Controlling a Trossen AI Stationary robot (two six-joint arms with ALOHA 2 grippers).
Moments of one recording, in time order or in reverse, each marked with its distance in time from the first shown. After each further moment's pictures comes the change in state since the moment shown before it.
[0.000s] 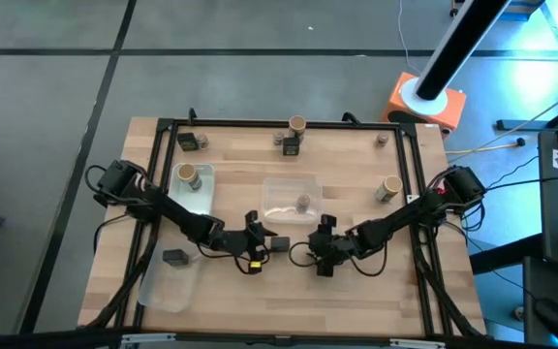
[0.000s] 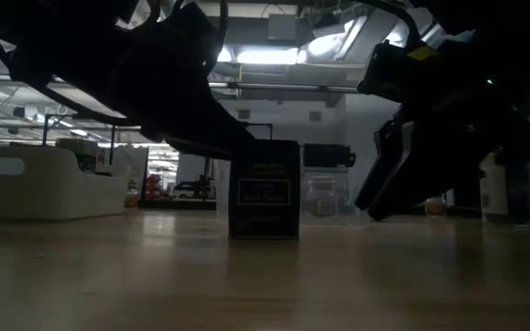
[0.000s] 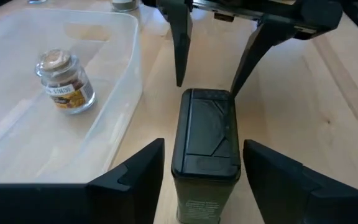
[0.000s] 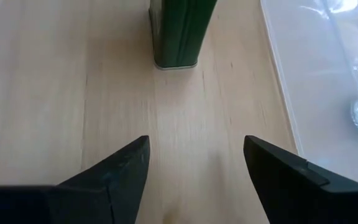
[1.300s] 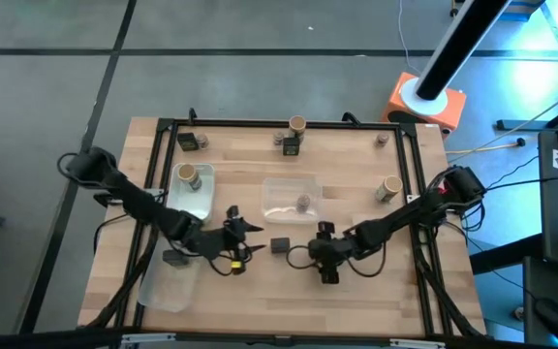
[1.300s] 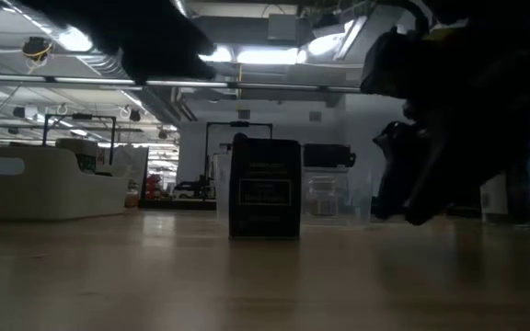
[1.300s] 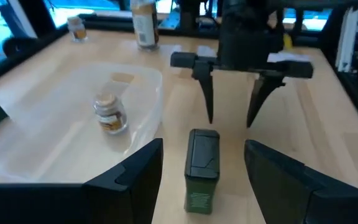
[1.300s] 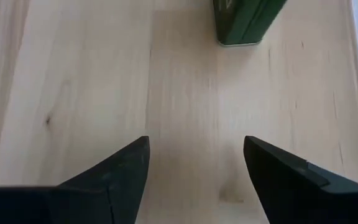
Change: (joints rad) left arm -0.119 -0.312 0.000 -0.291 -0.183 -0.073; right arm 0.001 0.000 0.056 -0.100 -0.207 -0.014
